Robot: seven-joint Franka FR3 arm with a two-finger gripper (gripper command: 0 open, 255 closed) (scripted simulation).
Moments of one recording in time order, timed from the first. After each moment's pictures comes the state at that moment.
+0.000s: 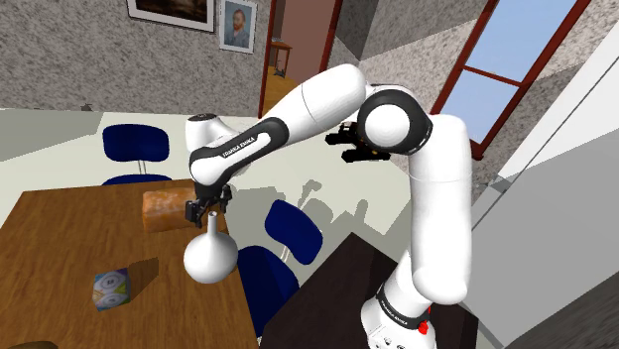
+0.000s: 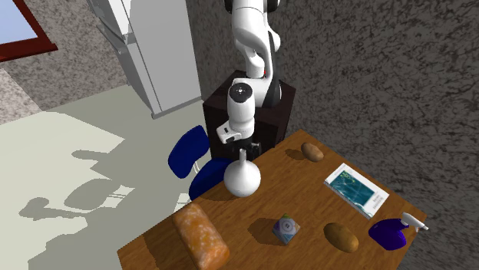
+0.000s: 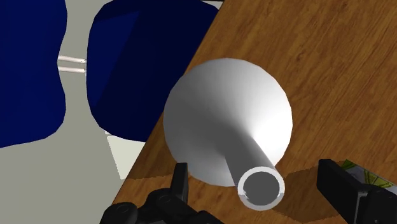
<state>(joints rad) 0.15 0.49 0.15 -1.87 -0.07 2.25 0.25</state>
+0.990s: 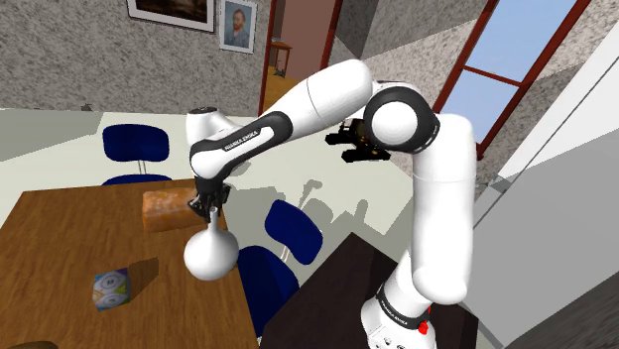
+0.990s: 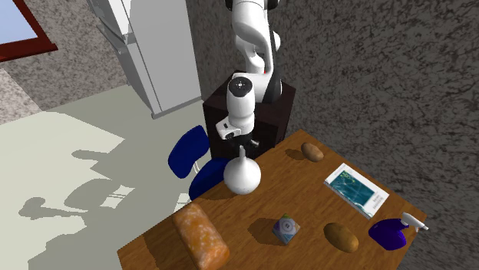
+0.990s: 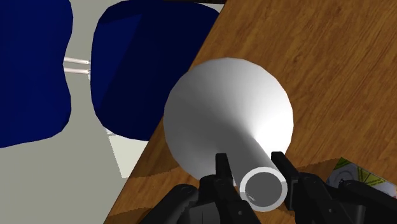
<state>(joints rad) 0.15 0.45 0.16 -1.87 -0.07 2.22 0.25</state>
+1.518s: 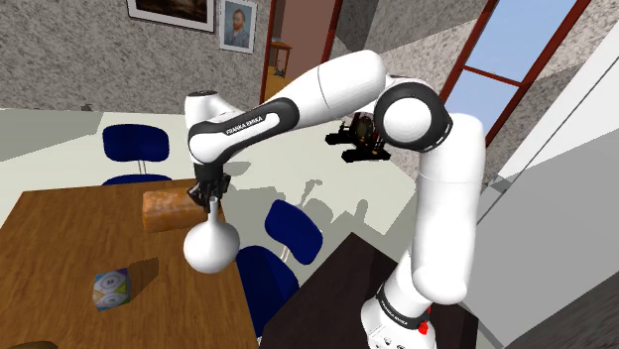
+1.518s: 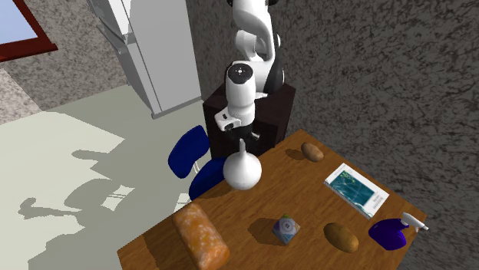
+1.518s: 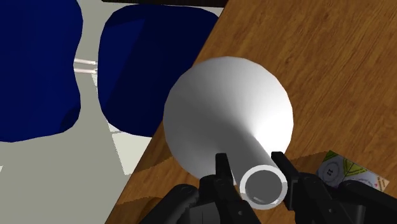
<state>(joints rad) 0.14 0.39 0.16 -1.84 -0.05 2.13 0.24</state>
